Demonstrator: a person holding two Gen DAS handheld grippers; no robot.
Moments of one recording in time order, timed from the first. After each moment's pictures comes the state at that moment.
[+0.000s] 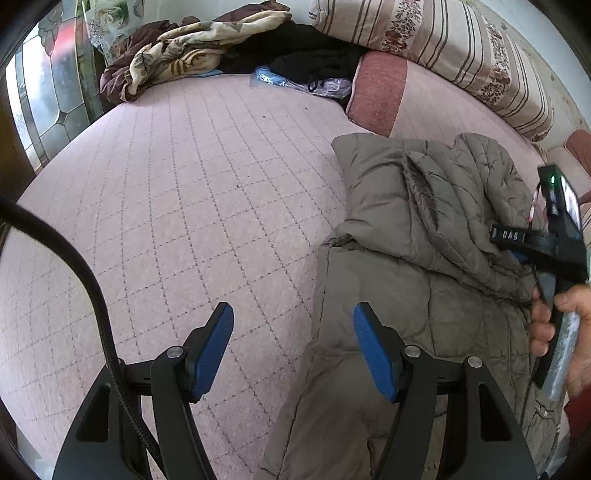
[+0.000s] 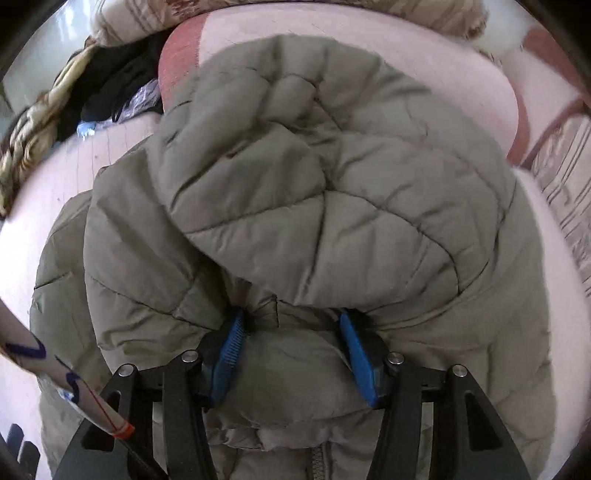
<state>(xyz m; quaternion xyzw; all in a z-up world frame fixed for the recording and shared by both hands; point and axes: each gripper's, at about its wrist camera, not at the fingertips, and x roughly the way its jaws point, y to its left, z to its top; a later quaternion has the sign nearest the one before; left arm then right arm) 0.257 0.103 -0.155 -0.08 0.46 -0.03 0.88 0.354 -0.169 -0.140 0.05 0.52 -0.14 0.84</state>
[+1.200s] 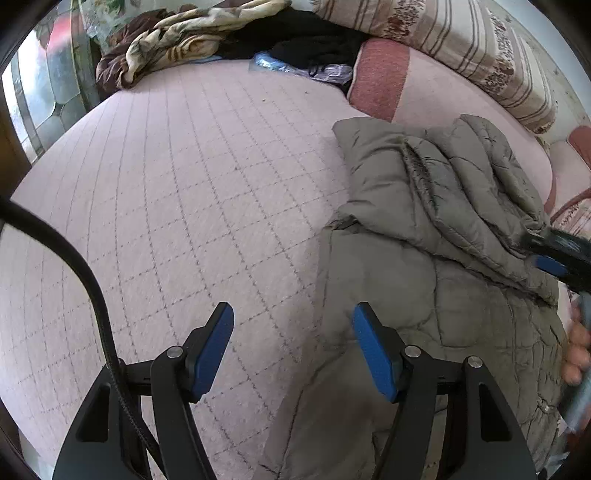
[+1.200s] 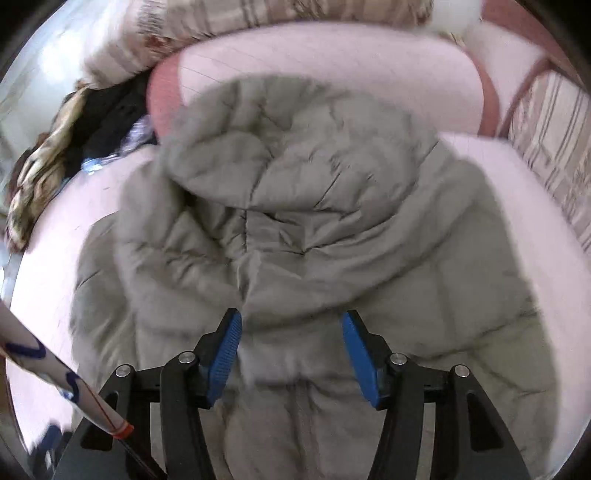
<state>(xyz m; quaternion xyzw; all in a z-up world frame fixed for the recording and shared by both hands) 0.257 0.105 -0.165 -0.09 0.49 -0.03 0.87 0.264 -0.190 -0.104 0.10 0.49 -0.13 0.86</state>
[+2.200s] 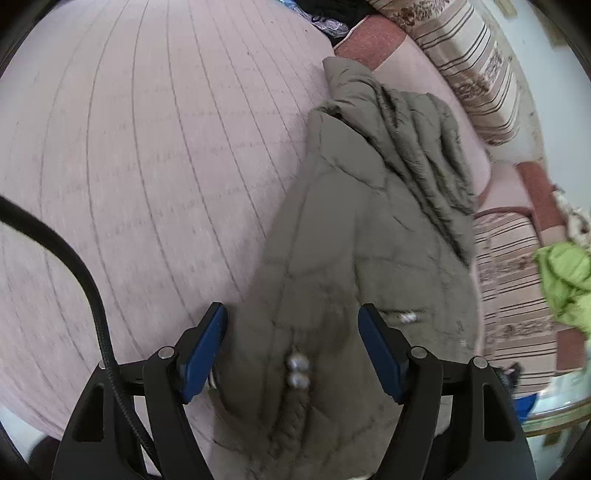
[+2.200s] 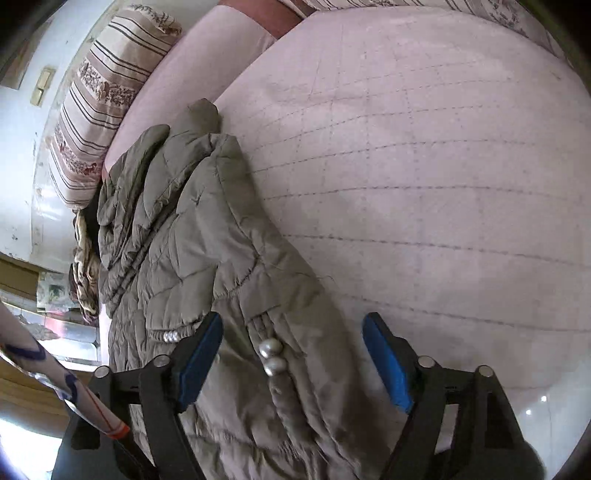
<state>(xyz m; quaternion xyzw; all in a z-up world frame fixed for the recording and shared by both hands) 0.154 0.151 -0.202 -0.27 0.55 -0.17 0.77 -0.059 -0.419 -0.180 0.42 0.43 -0.11 0.79</state>
